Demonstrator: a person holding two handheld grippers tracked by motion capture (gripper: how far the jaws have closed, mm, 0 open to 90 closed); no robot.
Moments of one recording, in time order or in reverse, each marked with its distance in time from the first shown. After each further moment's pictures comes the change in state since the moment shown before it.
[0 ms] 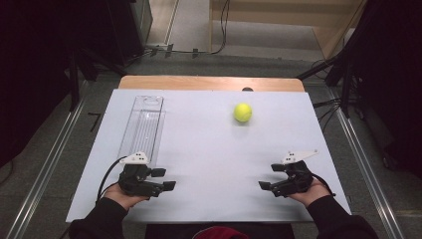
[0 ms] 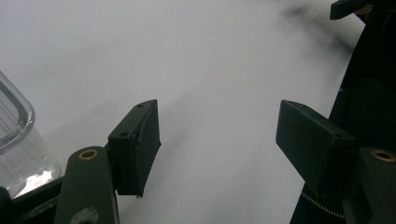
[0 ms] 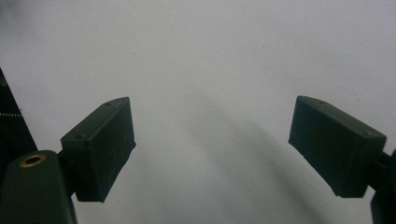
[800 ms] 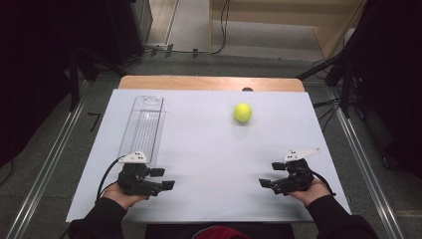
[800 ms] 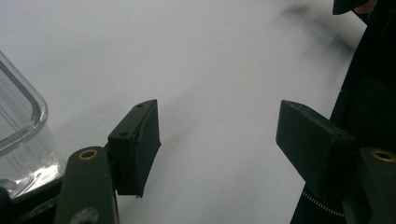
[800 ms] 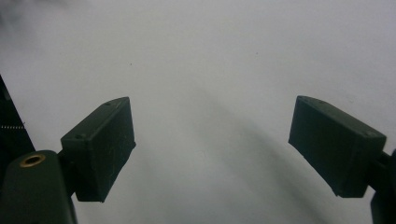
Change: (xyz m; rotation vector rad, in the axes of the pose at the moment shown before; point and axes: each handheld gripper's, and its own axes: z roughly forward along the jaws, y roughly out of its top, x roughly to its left) left arm 0.003 0.000 -0.002 0.009 0.002 -0.012; right arm -0.003 0.002 -0.001 -0.021 0.003 0.041
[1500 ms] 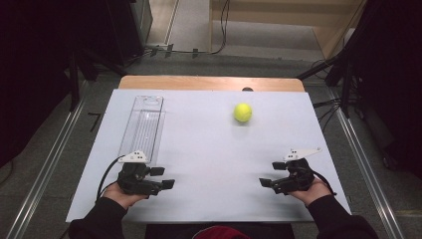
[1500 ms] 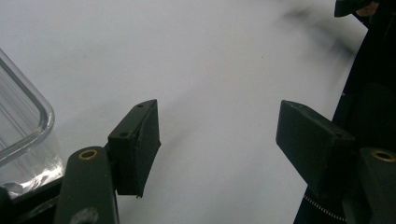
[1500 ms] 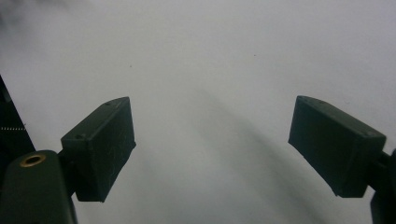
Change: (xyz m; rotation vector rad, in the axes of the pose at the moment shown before) left arm 0.000 0.001 -0.001 -0.014 0.007 0.005; right arm 0.000 0.001 -0.002 -0.002 -0.003 0.001
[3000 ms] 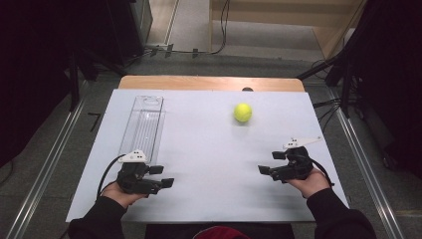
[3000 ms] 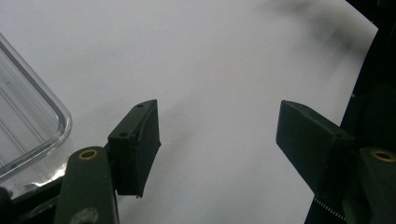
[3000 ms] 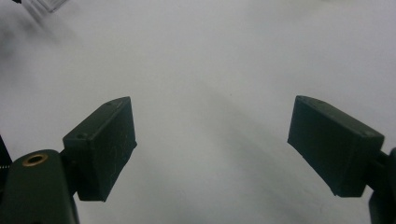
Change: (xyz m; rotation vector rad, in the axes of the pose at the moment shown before) left arm 0.001 0.001 -0.001 -0.007 0.027 0.009; right arm -0.010 0.026 -0.002 -0.039 -0.029 0.033
